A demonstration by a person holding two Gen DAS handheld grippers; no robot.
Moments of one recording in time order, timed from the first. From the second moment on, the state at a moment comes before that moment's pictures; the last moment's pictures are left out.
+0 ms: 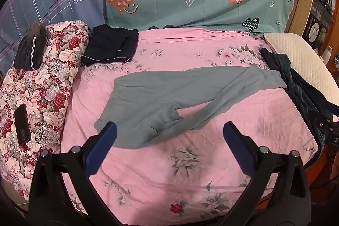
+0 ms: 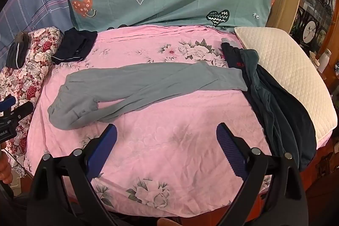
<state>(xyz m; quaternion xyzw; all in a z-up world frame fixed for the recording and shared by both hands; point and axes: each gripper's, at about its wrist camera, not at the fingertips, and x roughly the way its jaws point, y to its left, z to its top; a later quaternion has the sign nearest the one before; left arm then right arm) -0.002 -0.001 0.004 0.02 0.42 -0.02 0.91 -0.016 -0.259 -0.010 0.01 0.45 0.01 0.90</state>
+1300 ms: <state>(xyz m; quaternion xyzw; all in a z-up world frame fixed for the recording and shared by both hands) -0.003 0.005 0.001 0.02 0.42 -0.02 0.91 -0.015 -0.254 -0.012 0.00 0.45 0.01 0.89</state>
